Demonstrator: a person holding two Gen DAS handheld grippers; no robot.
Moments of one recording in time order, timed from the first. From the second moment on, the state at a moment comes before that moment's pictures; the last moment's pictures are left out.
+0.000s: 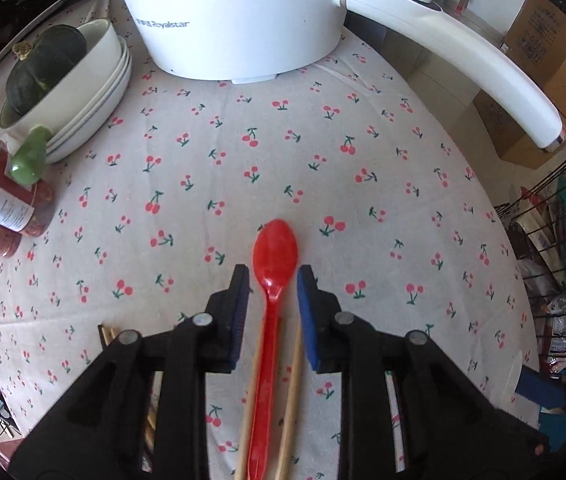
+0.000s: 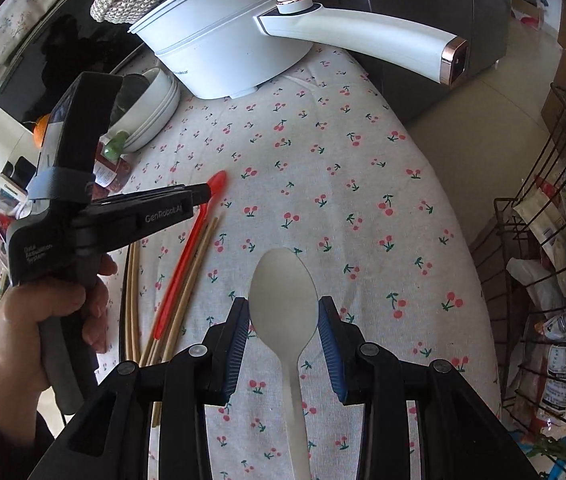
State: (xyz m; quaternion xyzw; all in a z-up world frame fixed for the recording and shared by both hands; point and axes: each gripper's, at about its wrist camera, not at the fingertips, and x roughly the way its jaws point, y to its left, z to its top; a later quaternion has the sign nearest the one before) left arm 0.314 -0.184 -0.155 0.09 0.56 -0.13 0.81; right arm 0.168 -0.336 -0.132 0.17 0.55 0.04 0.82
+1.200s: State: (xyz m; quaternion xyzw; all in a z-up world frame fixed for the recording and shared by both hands) left arm 0.276 -0.145 -0.146 0.03 0.56 -0.11 0.82; right arm 0.157 -0.332 -0.117 0.21 0.52 0.01 0.83
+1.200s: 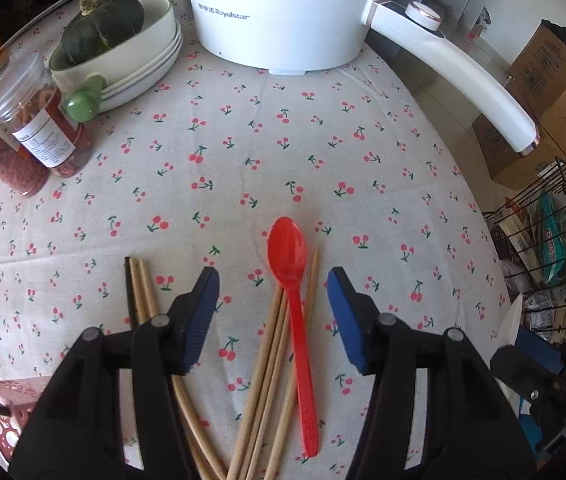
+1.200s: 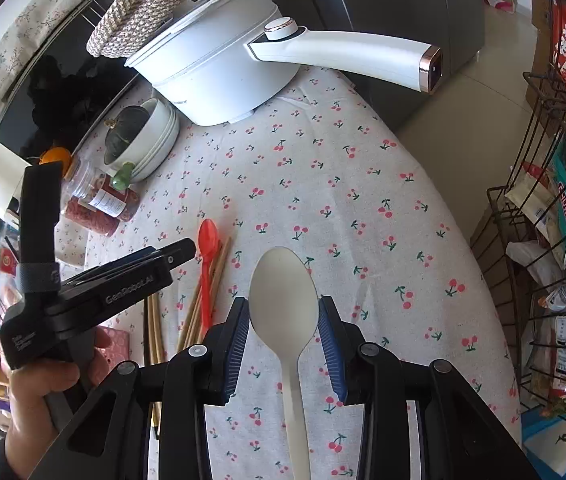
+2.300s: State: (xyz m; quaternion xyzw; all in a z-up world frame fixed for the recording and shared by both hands) left arm 0.131 -0.035 -0.010 -0.03 0.33 -0.15 0.93; right arm 0.130 -0.306 -0.071 0.28 0.43 0.05 0.86
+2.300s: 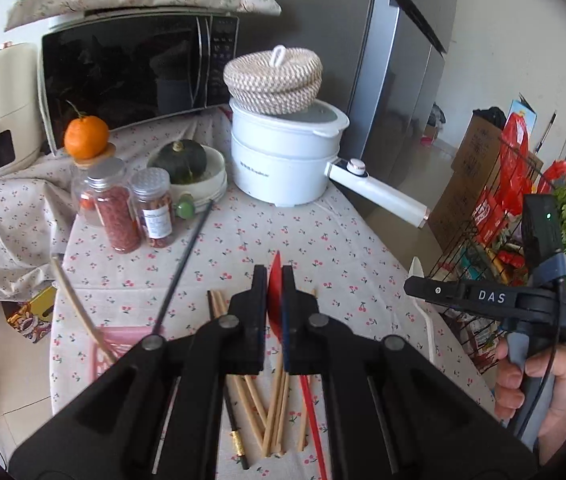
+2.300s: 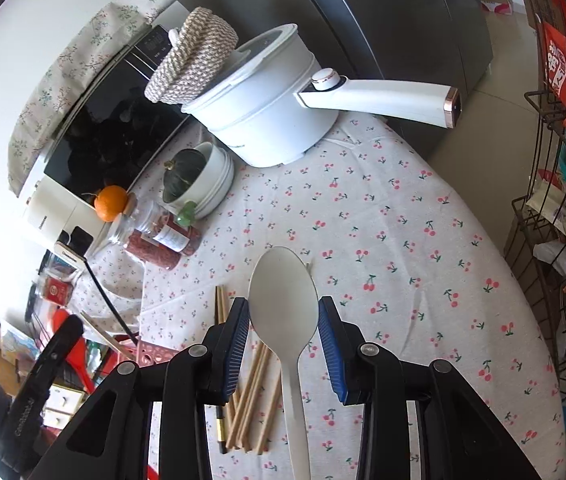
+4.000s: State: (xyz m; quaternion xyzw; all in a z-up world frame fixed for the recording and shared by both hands) left arm 0.123 0.139 -0.091 -0.14 0.49 0.00 0.86; right arm 0.120 -0.093 -0.036 0.27 0.18 0.11 0.94
